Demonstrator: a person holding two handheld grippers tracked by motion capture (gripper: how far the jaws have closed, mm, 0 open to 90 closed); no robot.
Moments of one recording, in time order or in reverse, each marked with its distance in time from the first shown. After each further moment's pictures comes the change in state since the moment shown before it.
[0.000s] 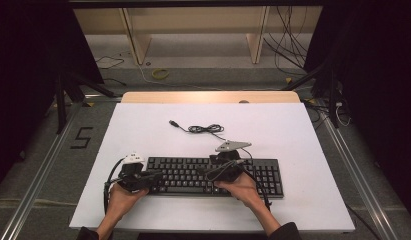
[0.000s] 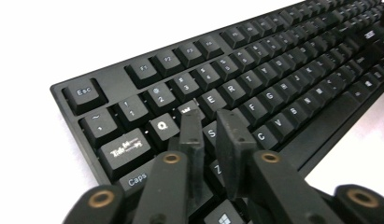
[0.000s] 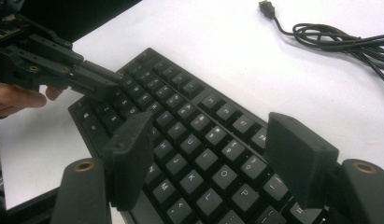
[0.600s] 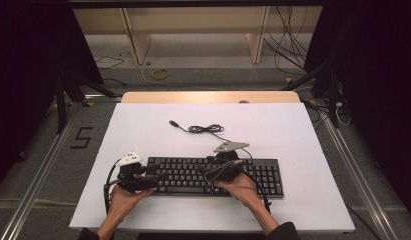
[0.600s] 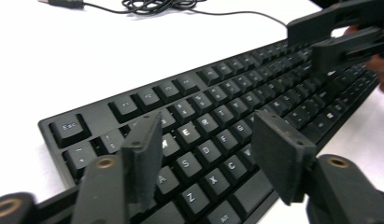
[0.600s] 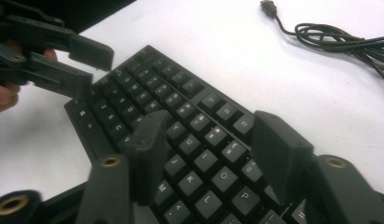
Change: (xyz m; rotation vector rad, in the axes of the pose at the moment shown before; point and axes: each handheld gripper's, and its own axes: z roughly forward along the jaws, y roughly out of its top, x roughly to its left) left arm -0.008 0.002 -0.007 -0.134 -0.057 -0.018; right arm 0.001 -0.001 0.005 0.006 -0.010 -0.021
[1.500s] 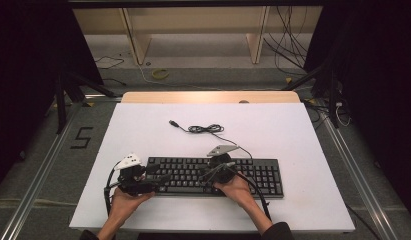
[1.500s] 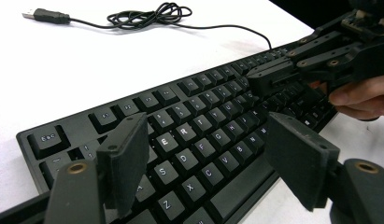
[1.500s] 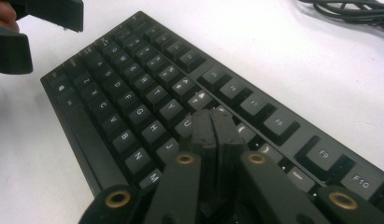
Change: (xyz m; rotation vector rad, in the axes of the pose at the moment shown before) left arm -0.011 -0.001 -0.004 -0.043 -0.021 0.022; right arm 0.004 -0.008 0.022 0.087 -0.018 -0.028
